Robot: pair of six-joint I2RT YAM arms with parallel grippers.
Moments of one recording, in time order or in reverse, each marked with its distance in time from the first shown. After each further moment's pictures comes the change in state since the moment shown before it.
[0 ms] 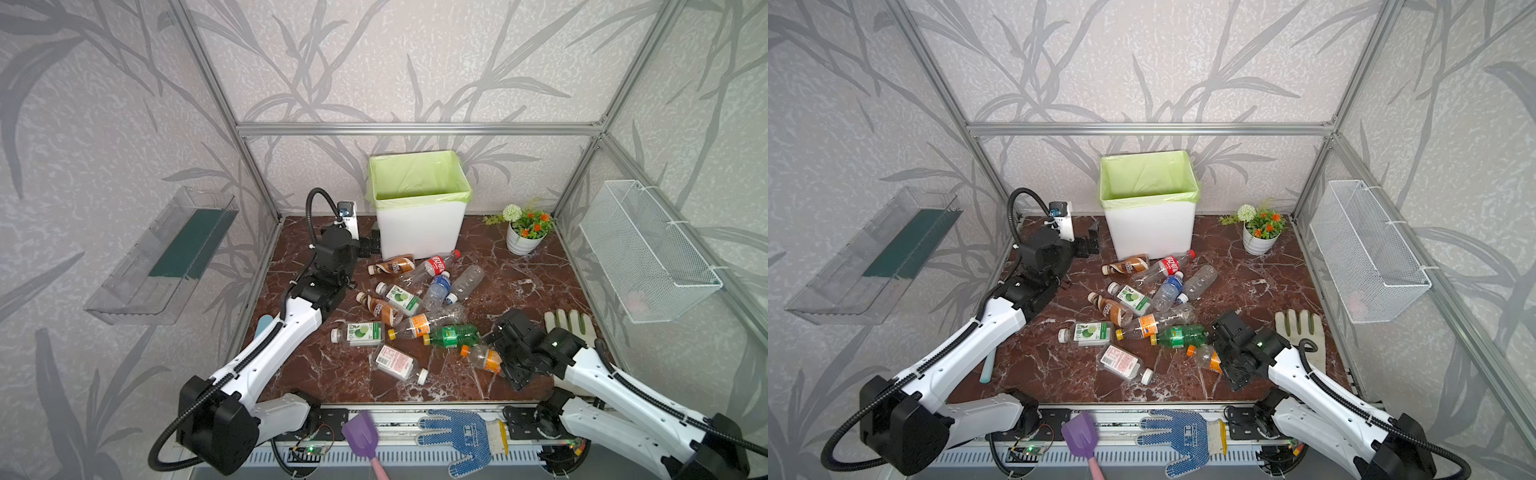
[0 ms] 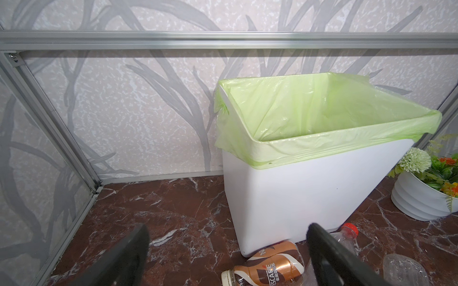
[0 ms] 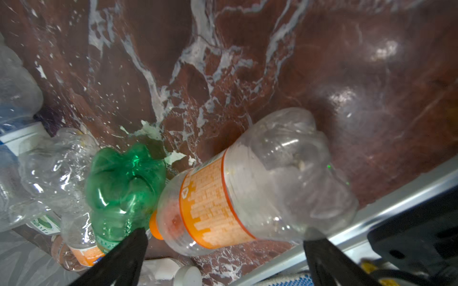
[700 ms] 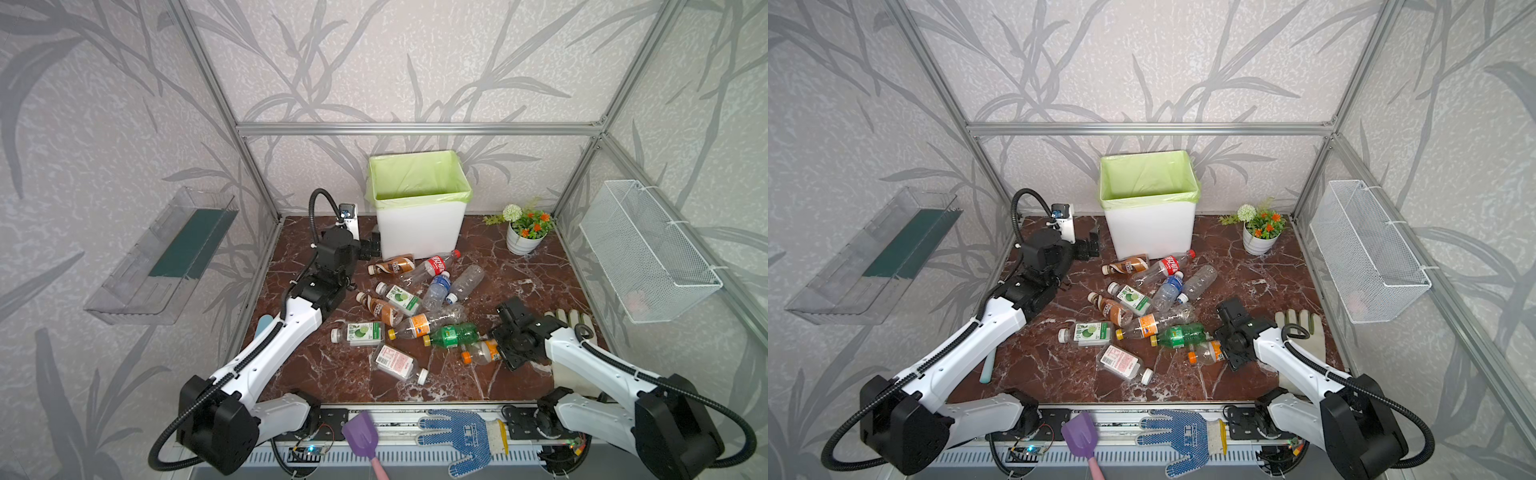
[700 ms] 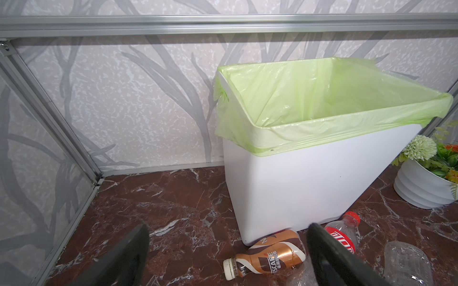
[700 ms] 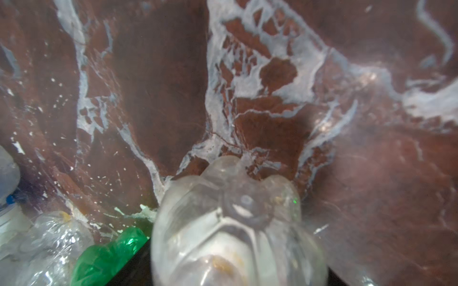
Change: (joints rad) left arm 0.000 0.002 0.000 -0.049 -0.002 -0.003; right arm -0.211 0.272 -0.034 0.219 -0.013 -0.231
